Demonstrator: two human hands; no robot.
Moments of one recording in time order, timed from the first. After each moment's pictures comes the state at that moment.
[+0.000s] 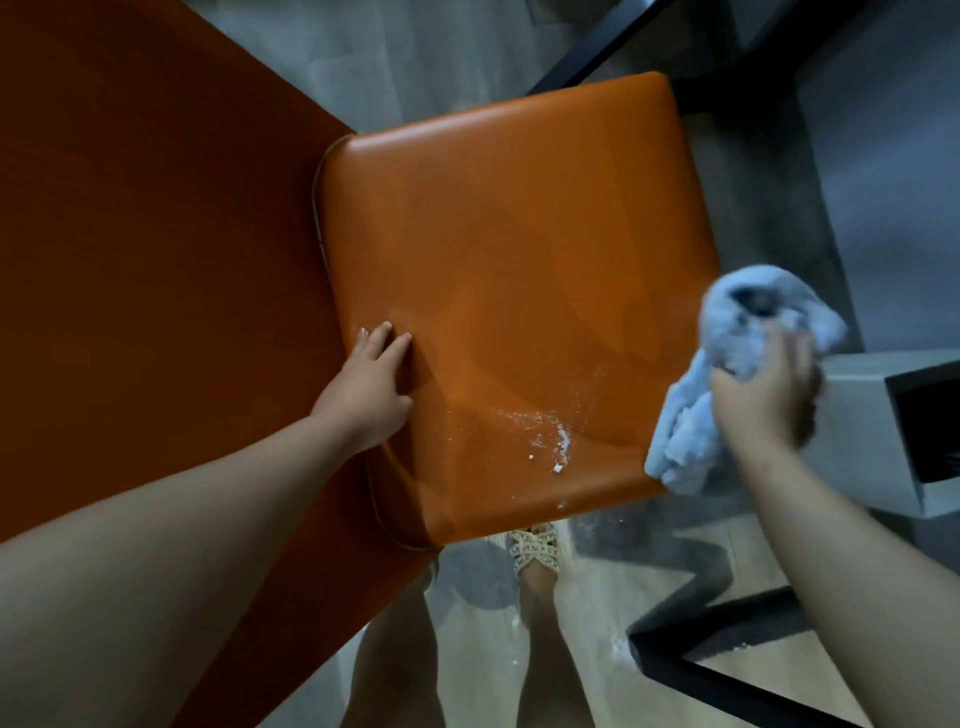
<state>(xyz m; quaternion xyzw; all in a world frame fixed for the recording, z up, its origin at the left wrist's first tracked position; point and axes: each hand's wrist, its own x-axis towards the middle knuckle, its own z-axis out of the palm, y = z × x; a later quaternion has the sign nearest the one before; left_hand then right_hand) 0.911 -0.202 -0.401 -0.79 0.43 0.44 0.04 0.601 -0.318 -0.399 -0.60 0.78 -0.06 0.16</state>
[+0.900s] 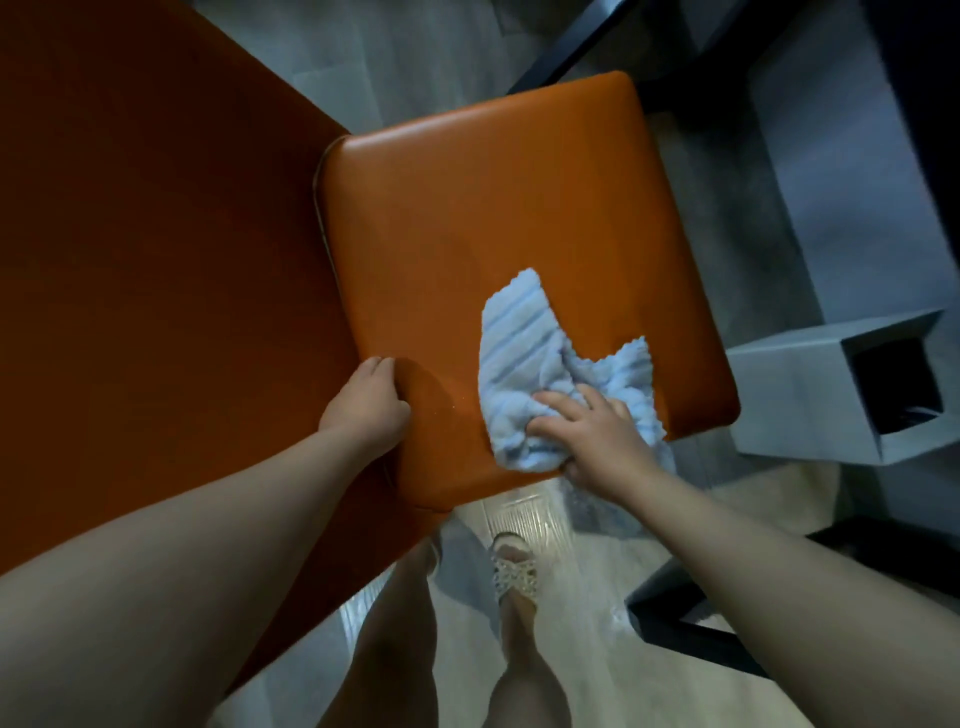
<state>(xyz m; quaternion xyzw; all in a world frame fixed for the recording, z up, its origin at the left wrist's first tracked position) 0.896 -0.165 -0.381 -0.80 0.40 0.44 0.06 0.664 -0.217 -0.382 -0.86 0.39 0.25 0.23</state>
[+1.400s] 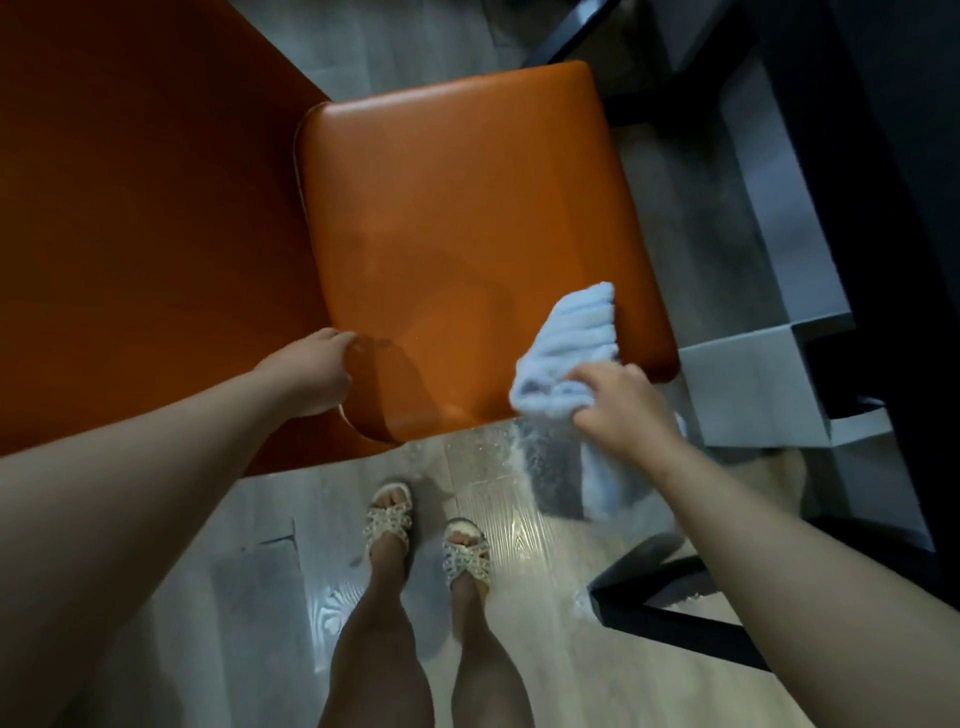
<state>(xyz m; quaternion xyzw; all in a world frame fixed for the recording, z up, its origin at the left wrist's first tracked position) 0.872 -0.125 -0.353 -0.80 0.44 0.39 0.12 0.589 -0.205 -0.339 -0.78 0.54 0.15 0.27</state>
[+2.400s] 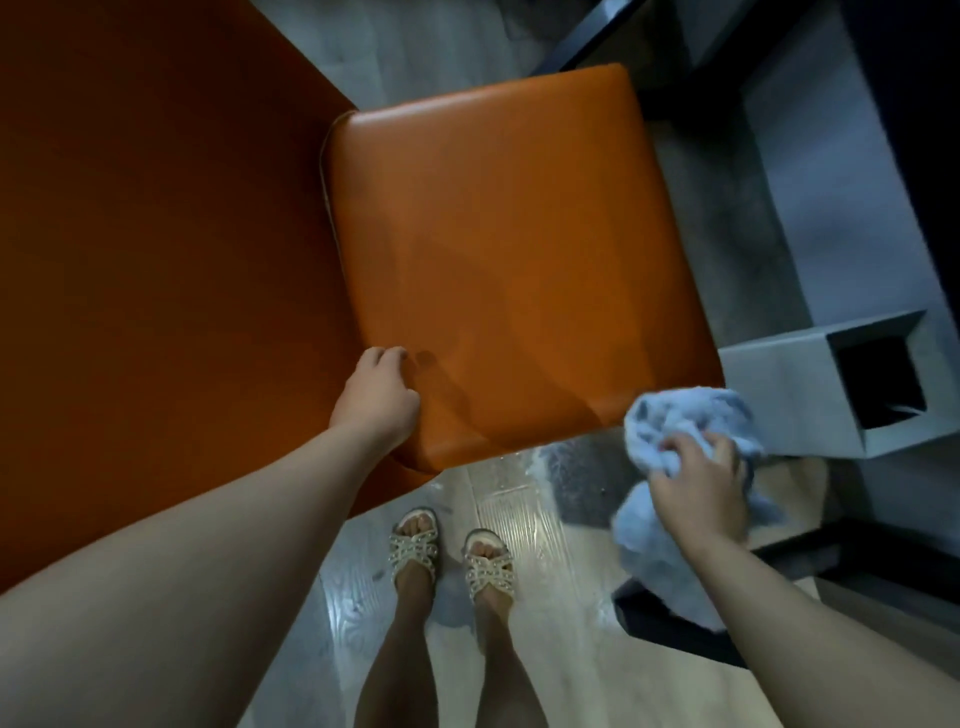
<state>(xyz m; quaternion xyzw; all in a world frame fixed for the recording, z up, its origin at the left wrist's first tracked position) 0.859 -0.132 -0.371 -0.85 0.33 0.41 -0.05 0.563 -0.159 -0.373 -0.64 0.74 0.11 0.18</state>
